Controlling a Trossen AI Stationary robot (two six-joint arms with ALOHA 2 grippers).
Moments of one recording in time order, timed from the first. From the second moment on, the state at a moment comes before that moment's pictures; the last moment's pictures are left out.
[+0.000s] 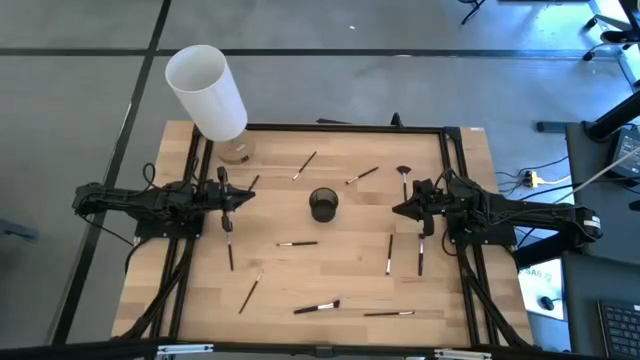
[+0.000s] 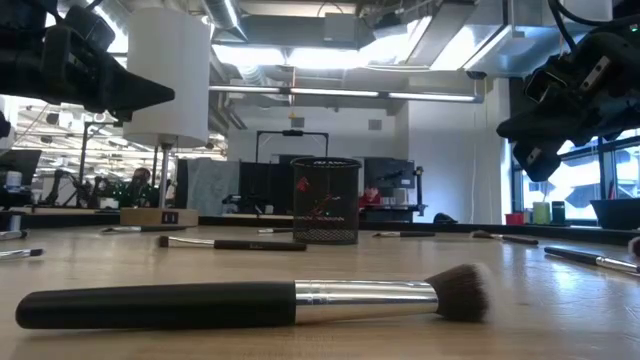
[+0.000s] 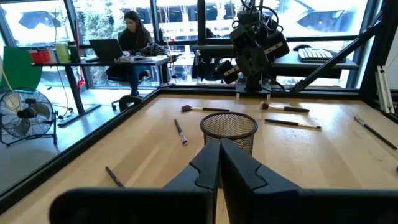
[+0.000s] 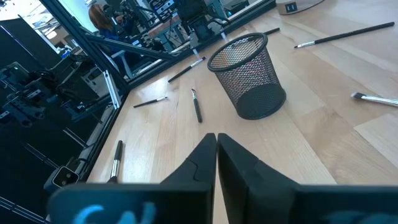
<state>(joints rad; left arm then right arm) -0.04 0.09 0.01 0.05 -0.29 0.01 -0.21 0.33 0.01 0.13 -0.28 0.46</state>
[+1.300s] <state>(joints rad) -0.04 0.09 0.01 0.05 -0.29 0.01 -0.21 0.33 0.01 0.19 -0.10 0.52</state>
